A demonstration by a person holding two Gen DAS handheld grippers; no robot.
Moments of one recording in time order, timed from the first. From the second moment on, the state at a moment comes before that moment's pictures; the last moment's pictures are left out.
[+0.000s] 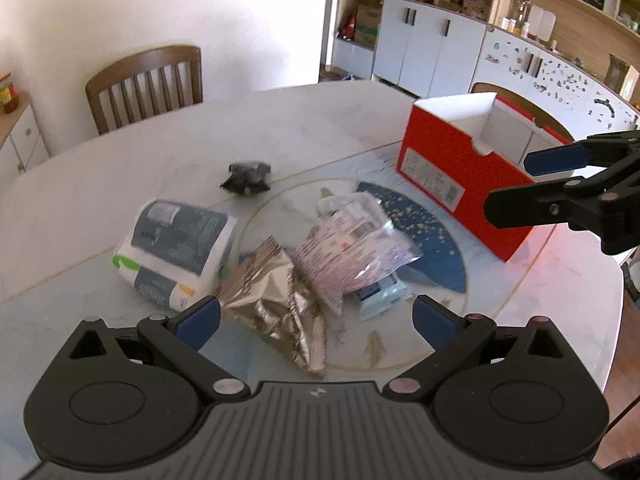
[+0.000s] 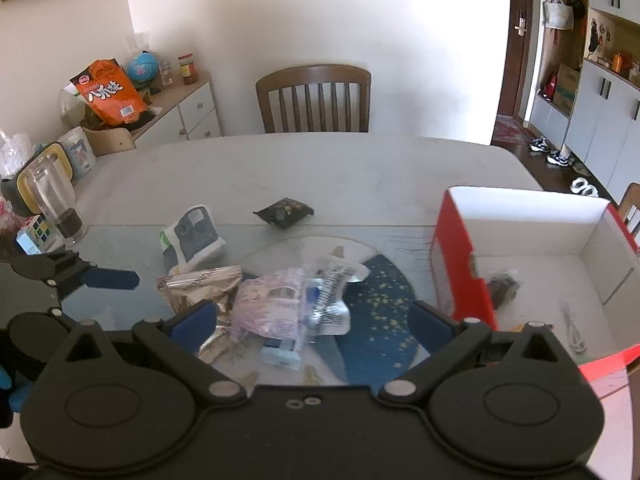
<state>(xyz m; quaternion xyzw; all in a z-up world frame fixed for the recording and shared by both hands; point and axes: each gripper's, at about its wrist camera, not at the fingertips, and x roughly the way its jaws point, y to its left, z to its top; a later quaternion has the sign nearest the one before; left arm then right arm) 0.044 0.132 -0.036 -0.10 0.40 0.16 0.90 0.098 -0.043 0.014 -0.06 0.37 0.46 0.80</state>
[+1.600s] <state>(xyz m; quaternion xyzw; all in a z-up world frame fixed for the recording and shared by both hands) 0.047 0.191 -0.106 -0.17 0.39 0.14 0.89 0.095 0.068 -0.067 -0.13 0.42 0.43 0.79</state>
